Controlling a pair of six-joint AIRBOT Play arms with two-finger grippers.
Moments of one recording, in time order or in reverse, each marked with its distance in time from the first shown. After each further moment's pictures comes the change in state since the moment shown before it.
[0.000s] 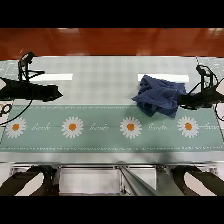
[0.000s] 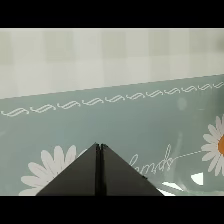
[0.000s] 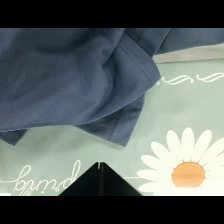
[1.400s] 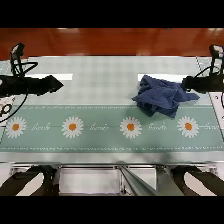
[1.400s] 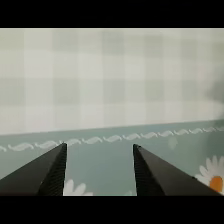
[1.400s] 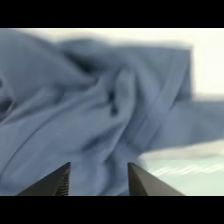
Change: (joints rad) left arm -0.005 0.034 0.019 -0.001 0.098 -0.065; right arm -0.010 0.000 0.102 -0.049 -0.243 0.026
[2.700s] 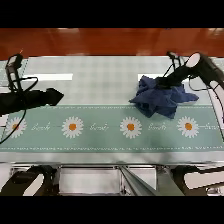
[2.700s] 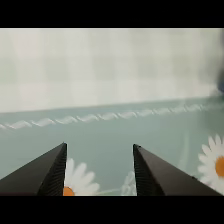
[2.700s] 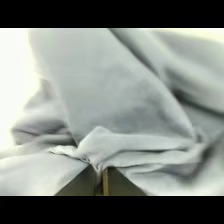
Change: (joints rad) left arm -0.042 0.237 -0.159 0.080 0.055 -0.035; right arm 0.101 -0.526 0.417 0.275 0.230 -0.214
